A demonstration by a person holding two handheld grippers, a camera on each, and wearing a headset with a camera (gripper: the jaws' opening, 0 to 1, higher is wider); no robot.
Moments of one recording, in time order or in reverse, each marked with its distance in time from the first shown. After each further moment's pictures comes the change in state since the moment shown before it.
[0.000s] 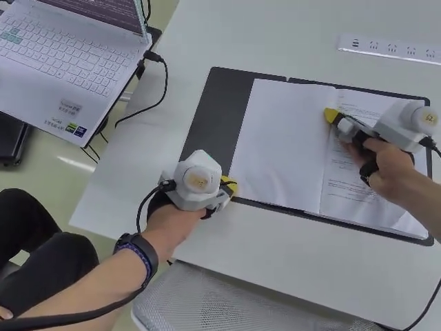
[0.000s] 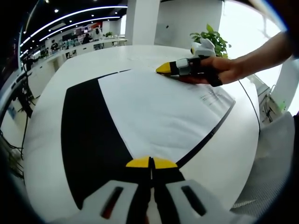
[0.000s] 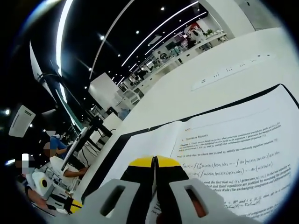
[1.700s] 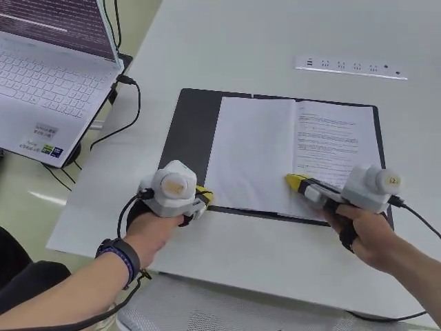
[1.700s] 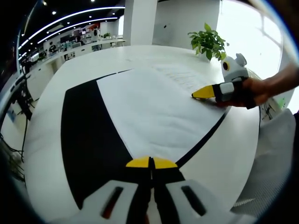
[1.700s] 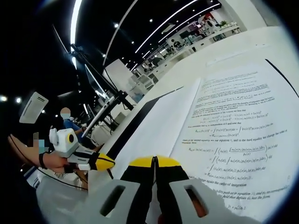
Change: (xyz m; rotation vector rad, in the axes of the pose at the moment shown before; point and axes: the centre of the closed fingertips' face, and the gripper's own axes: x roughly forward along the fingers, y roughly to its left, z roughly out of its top) left arm 0.000 0.000 -0.001 0.023 -0.001 -0.006; right arm -0.093 0.063 -0.094 -0.055 0.136 0.126
